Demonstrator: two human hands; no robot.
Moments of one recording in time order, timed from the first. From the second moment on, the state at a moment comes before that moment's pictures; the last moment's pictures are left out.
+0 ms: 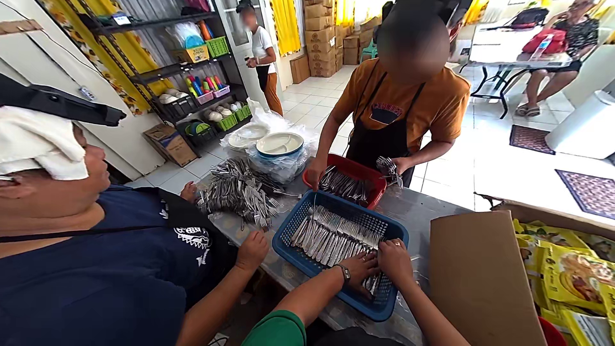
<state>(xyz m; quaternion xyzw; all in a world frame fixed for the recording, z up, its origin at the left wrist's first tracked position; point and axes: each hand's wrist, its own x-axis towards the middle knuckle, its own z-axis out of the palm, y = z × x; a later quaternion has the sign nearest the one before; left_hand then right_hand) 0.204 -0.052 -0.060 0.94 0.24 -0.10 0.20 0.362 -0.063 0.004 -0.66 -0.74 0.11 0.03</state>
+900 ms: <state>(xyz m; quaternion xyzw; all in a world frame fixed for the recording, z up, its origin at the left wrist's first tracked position) 0.209 -0.054 -0.057 0.94 0.25 -0.10 0.19 0.362 -0.062 0.005 -0.66 -0.74 0.12 0.01</state>
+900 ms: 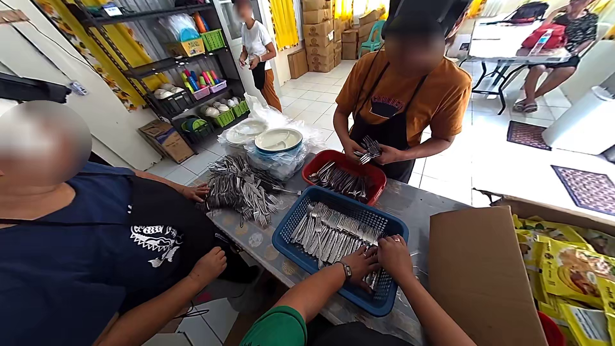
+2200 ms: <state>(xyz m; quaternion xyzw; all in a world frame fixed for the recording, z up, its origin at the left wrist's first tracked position) 0.162 -0.059 0.024 0.86 0.44 0.07 0.26 0.367 -0.063 0.008 -0.64 -0.75 0.14 0.08</state>
